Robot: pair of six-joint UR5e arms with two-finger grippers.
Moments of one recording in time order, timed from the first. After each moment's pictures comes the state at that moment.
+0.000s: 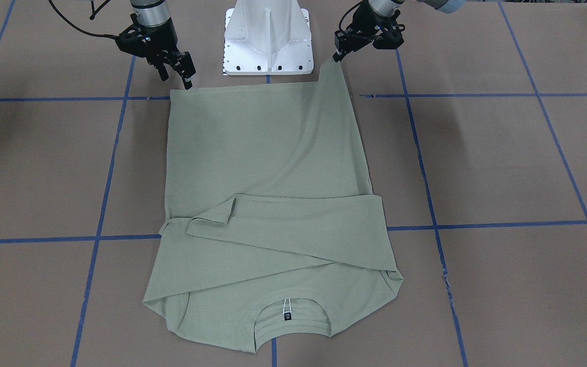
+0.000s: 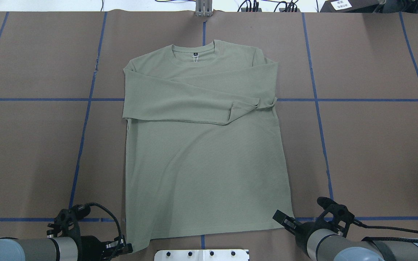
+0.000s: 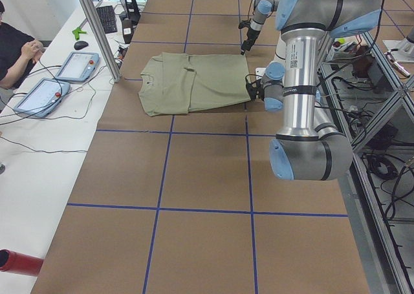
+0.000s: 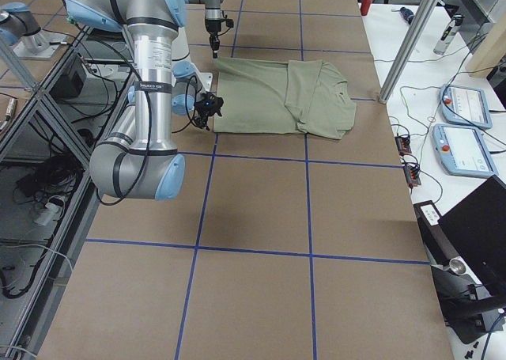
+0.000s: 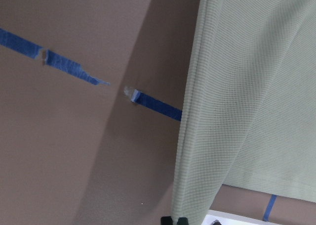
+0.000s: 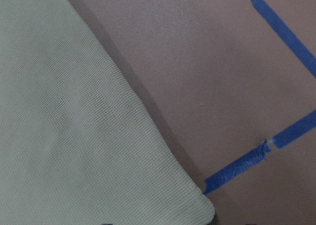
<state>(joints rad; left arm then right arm) -0.01 -1.51 -2.12 -2.32 -1.55 -1.97 -0.02 -1.61 2.16 -1.29 1.28 2.17</state>
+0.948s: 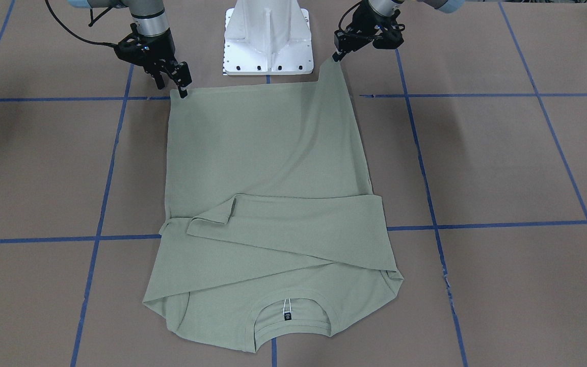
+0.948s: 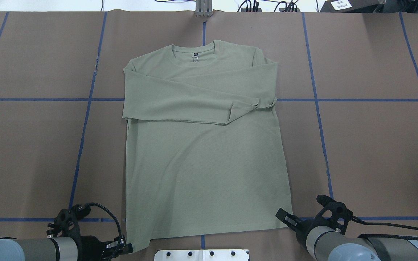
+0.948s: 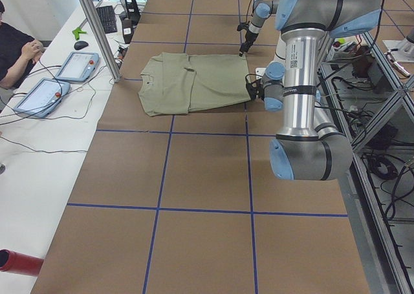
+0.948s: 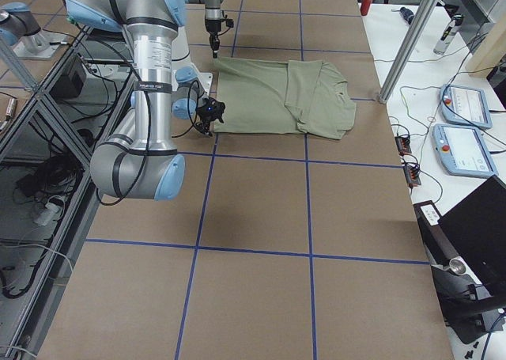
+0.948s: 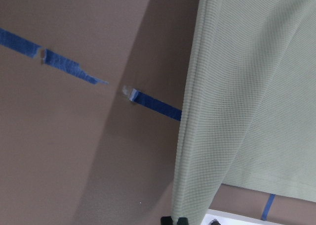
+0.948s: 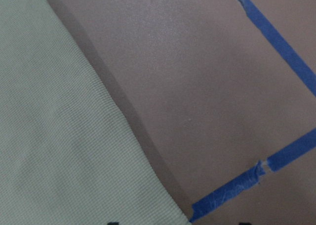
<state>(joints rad) -0.01 -1.51 -2.12 -2.33 -1.55 -1.97 -0.01 -1.61 2.12 -1.29 1.28 2.16</state>
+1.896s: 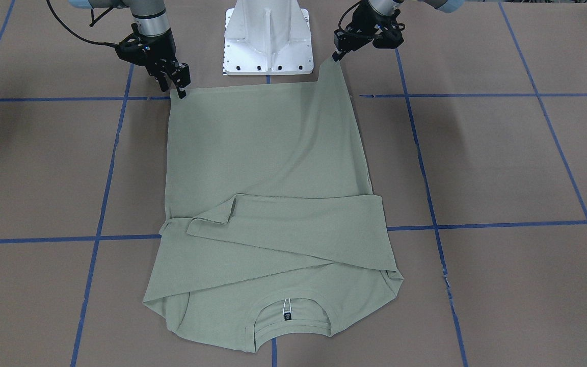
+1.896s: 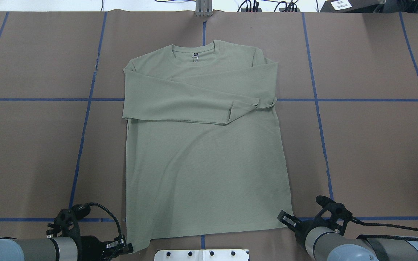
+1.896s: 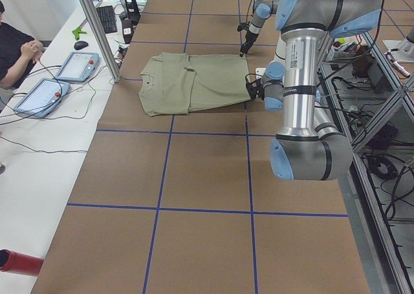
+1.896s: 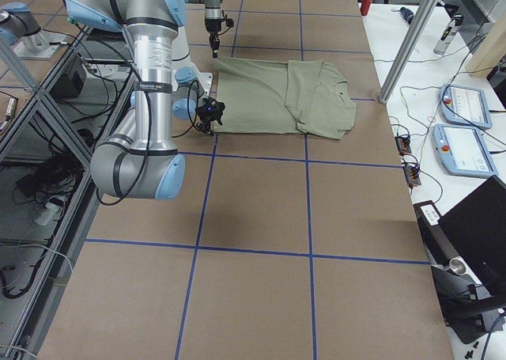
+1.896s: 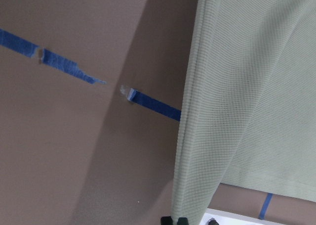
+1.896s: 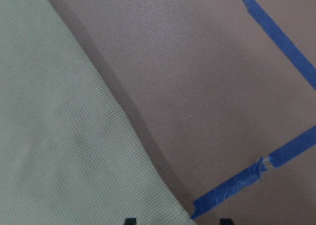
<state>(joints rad) -0.01 -1.51 -2.13 -2.33 -1.54 -1.97 -0.02 -1.60 2.11 -1.29 1.28 2.17</state>
